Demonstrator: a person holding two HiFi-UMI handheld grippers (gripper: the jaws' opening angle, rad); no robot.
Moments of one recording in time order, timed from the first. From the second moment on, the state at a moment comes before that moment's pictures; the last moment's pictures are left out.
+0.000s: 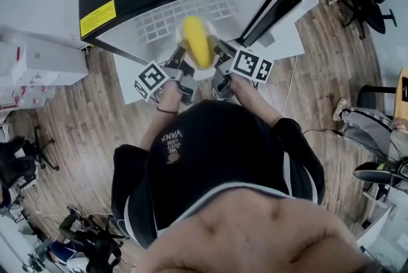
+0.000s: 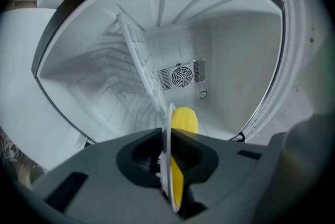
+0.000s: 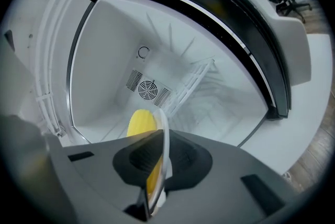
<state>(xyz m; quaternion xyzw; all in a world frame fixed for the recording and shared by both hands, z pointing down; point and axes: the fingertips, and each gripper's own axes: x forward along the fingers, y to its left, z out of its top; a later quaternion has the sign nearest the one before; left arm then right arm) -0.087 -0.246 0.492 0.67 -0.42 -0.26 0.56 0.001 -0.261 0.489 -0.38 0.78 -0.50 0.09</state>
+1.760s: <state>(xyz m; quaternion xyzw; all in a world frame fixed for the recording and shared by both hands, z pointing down) -0.105 -0.273 0.492 0.55 -0.46 -0.37 0.58 0.010 -0.292 0.472 -0.36 0.82 -0.44 0.09</state>
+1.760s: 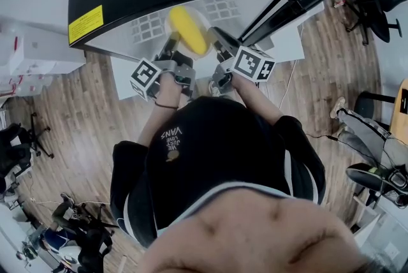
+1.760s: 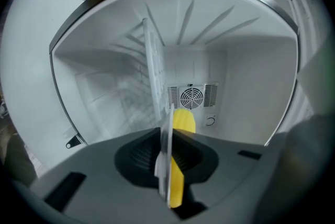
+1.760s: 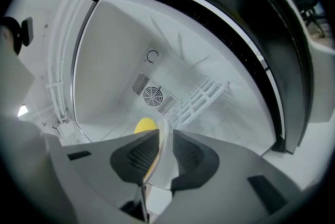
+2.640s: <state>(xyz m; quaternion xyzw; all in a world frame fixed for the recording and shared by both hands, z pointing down) -0.113 -0.278 0.488 0.55 -0.46 -0.38 0.59 0.002 -0.246 0.451 -0.35 0.91 -0.24 0.01</state>
